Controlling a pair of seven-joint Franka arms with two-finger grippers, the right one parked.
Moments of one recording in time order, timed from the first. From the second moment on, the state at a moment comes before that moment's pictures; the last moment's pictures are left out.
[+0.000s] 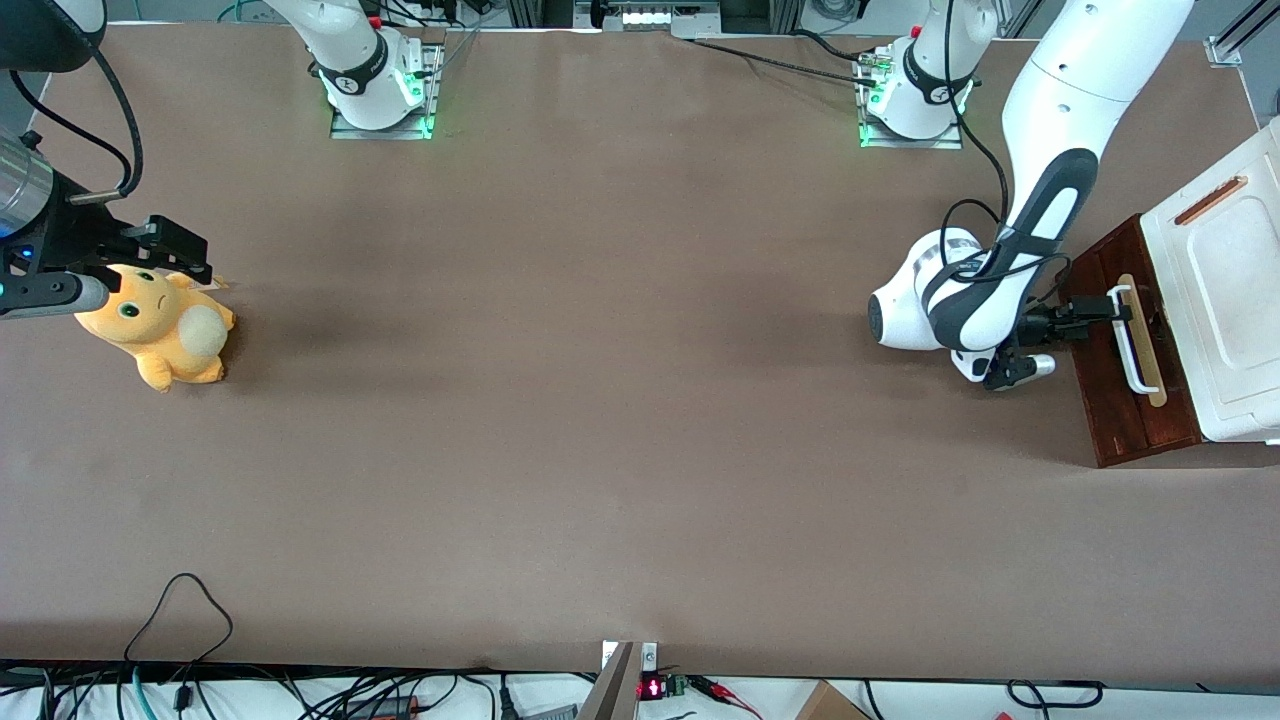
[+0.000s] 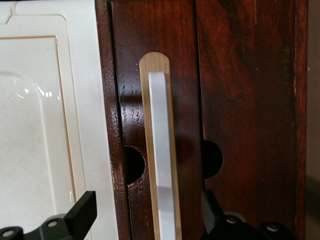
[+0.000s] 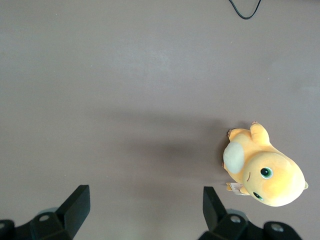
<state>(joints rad) 0.04 0.58 -0.27 -2.09 1.41 1.40 -1.06</state>
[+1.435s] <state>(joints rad) 0.04 0.63 -0.20 -2.09 1.54 1.40 -1.08</state>
